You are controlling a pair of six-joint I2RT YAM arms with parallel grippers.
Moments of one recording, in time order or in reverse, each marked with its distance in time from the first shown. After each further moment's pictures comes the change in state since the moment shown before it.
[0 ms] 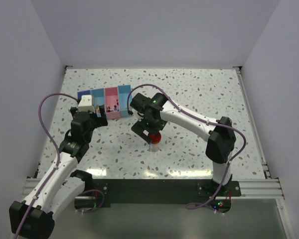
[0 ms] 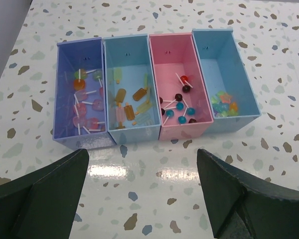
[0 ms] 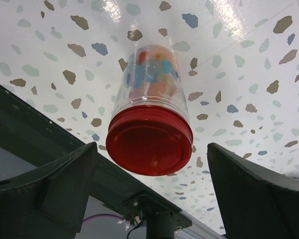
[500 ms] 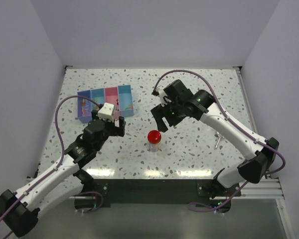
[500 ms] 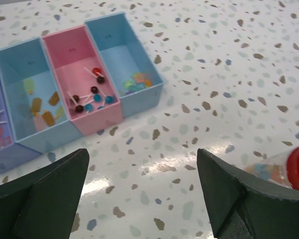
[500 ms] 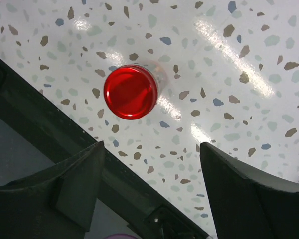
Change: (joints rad) left arm -0.307 -0.013 -0.015 0.010 0.000 -0.002; right arm -0.139 -0.403 -0.169 0.143 -0.099 0.075
